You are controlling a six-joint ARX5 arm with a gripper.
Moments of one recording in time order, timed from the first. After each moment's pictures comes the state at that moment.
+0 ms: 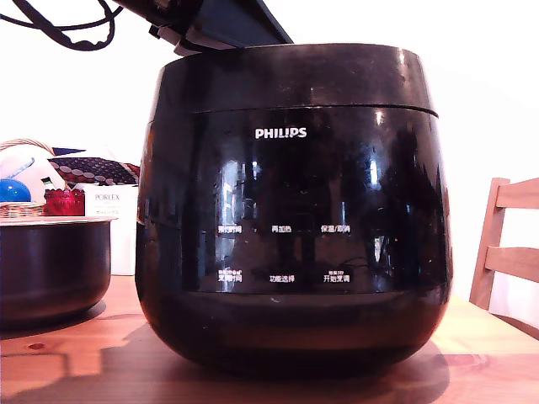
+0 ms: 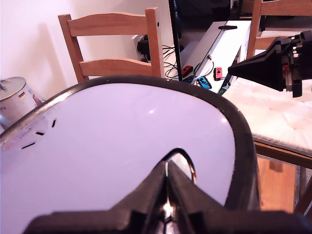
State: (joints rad) arm -0.86 1.20 0.76 0.06 0.22 0.21
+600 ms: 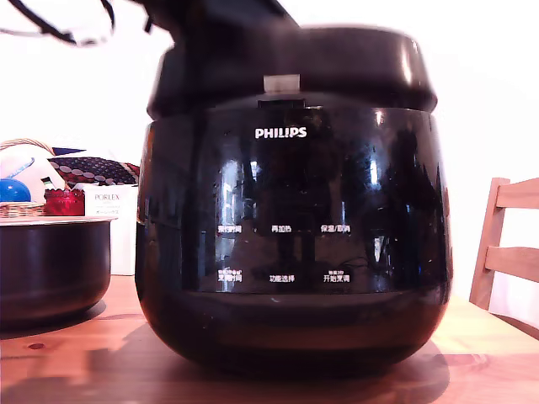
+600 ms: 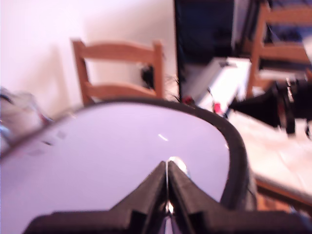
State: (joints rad) arm -0.85 1.12 0.69 0.24 0.22 0.08
